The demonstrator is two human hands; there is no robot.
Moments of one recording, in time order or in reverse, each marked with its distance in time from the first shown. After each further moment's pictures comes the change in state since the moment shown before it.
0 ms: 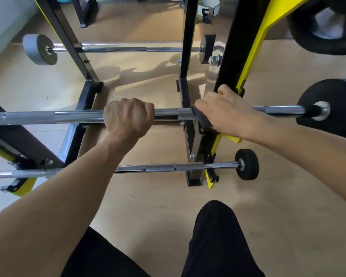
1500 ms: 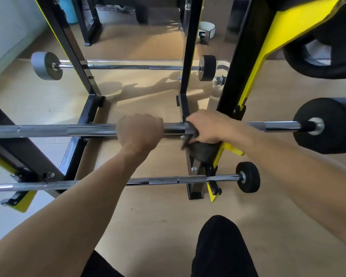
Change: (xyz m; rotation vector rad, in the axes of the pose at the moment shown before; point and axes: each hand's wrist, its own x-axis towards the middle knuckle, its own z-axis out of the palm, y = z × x) left_hand -0.003 0.006 -0.005 0.057 -0.031 -0.009; right_hand 0.048 -0.030 -0.019 0.459 -0.322 0.157
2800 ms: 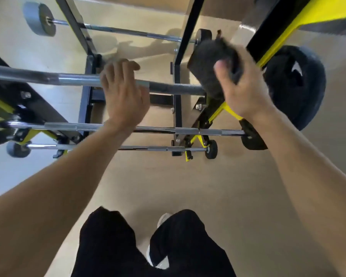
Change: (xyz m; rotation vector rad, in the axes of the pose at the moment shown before) left_hand 0.094 -0.027 -0.265 -0.394 0.149 0.018; right_hand -0.109 -0.031 -0.329 0.793 0.464 0.126
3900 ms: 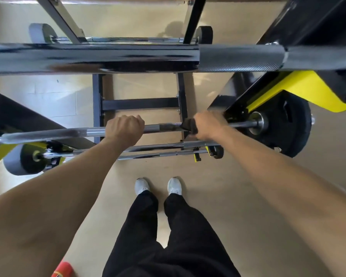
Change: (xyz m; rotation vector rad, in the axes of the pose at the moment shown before) left_hand 0.090 -0.034 -0.023 0.383 -0.983 -0.070; right_hand 0.082 0.029 0.059 -0.777 -0.725 0.313
